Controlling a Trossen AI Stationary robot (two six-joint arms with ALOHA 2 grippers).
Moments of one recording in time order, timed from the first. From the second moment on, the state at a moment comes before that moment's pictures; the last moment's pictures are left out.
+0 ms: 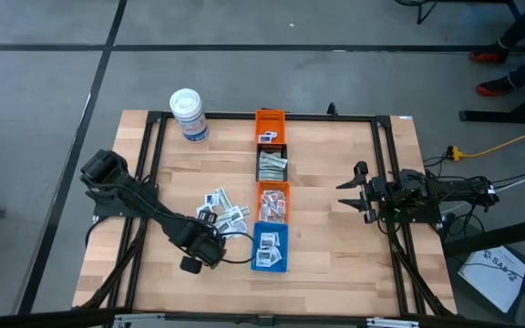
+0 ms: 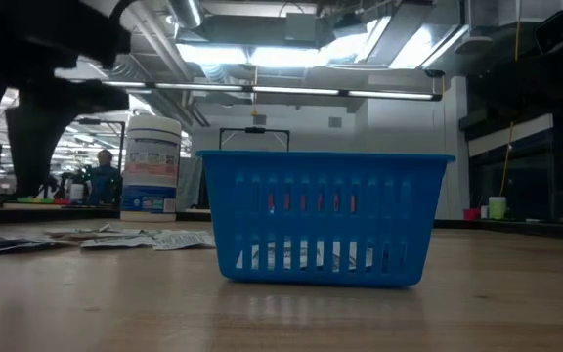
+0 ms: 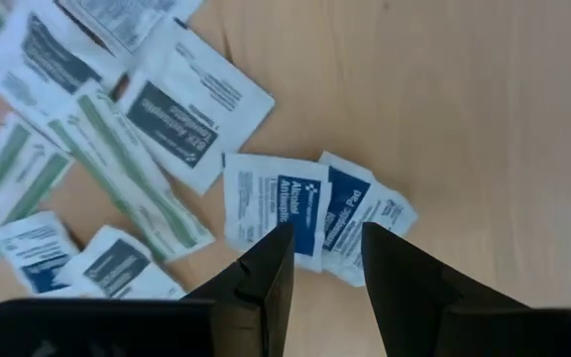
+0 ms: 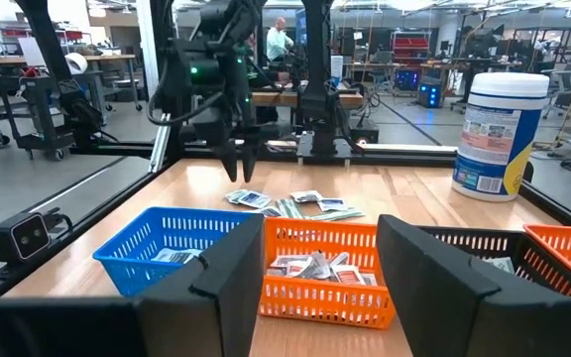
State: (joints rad) left arm -0.56 1.68 1.06 -0.88 -0.14 -0.33; right arm 0.07 0.01 0.01 0.02 -0.01 -0.03
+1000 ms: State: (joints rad) left arm -0.56 1.68 0.89 -0.66 -0.16 -0.33; right arm 0.07 0.01 0.01 0.02 -0.01 -0.03
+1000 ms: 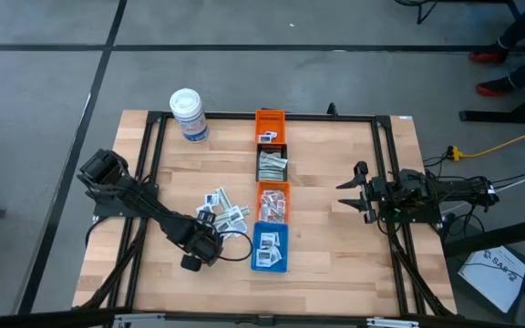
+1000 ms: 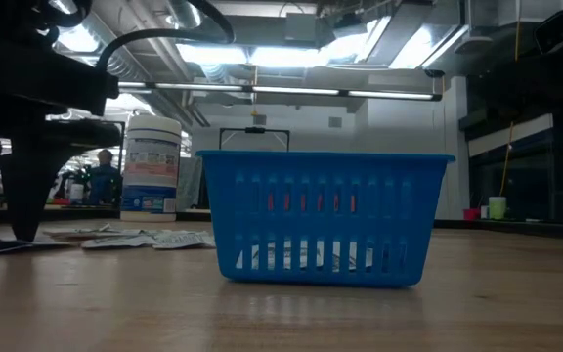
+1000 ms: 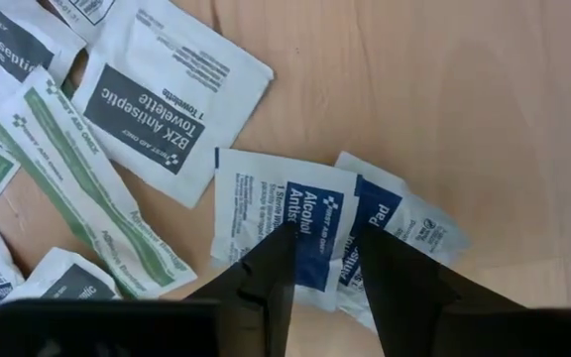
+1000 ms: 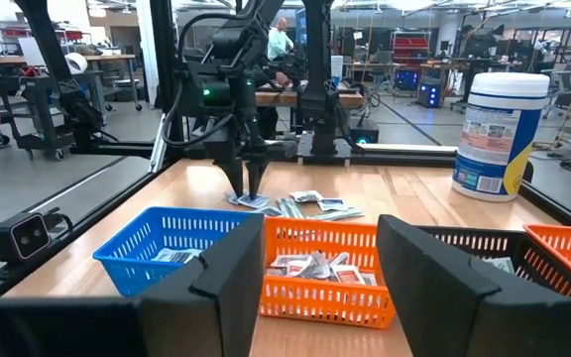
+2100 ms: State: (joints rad) left arm -0.52 1.62 1.06 -0.73 -0.13 -0.41; right arm 0.07 0.01 0.01 0.02 -0.01 -0.03
